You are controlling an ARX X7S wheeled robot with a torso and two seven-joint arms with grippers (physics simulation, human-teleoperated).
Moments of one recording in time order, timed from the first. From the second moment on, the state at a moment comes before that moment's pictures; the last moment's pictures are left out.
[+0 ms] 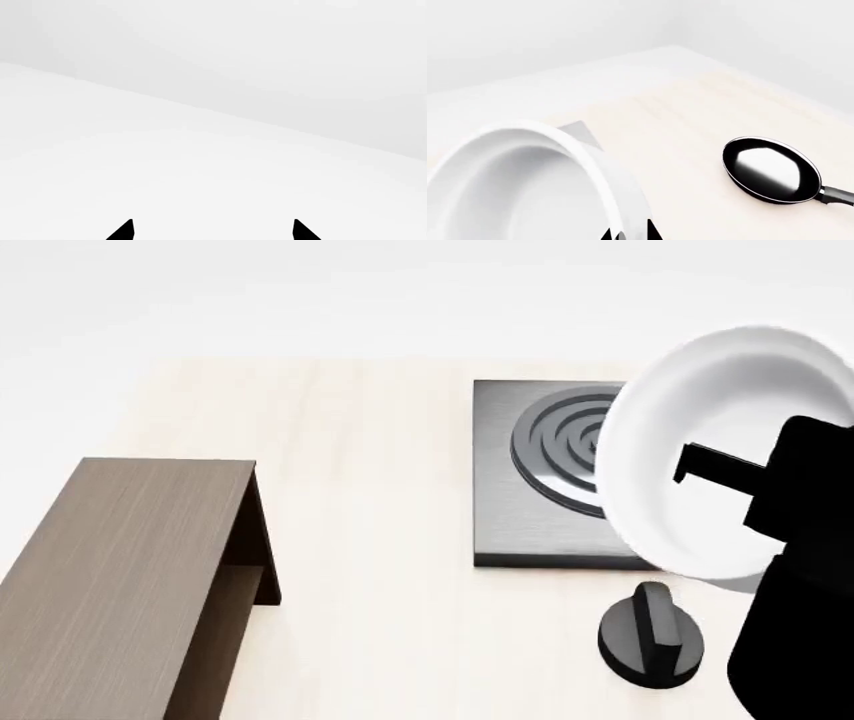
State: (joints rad) left arm 0.45 -0.20 -0.28 0.02 -0.67 0.54 -1.02; right arm 1.72 1.07 -1.57 -0.37 1.95 0.13 1.46
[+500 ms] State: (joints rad) left arm 0.45 -0.20 -0.28 0.02 -0.67 0.55 -1.02; right arm 1.77 0.93 -1.57 -0.22 1.98 0.21 1.37
